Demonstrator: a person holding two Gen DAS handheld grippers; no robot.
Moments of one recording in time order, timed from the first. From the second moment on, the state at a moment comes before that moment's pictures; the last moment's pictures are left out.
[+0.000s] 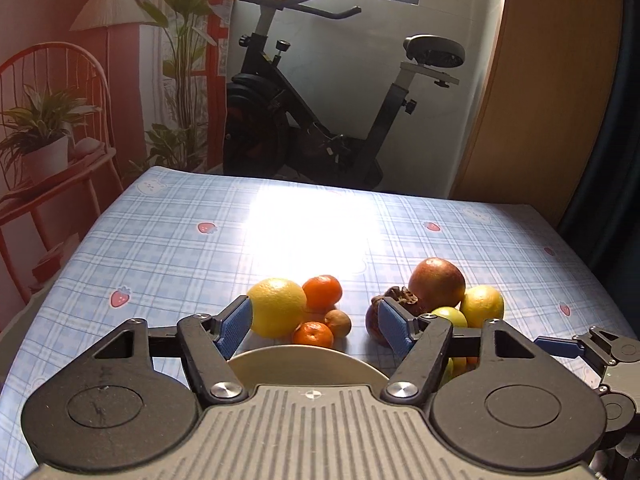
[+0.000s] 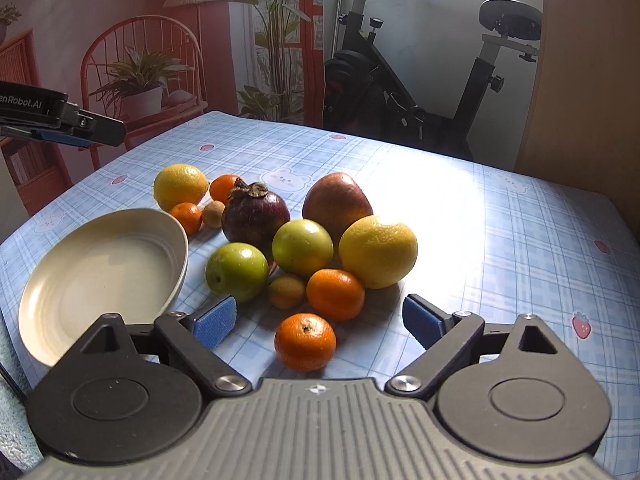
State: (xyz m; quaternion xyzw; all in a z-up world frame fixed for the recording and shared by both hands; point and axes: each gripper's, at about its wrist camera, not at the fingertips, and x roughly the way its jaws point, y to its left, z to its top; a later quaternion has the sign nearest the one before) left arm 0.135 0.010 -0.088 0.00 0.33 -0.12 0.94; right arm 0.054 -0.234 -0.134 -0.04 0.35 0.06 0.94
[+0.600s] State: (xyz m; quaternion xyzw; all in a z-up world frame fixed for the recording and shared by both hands) left arm 0.169 0.038 -0.065 -0.02 0.34 -0.11 0.93; right arm 0.084 -0.224 -0.111 -0.02 0.31 0.13 0.94
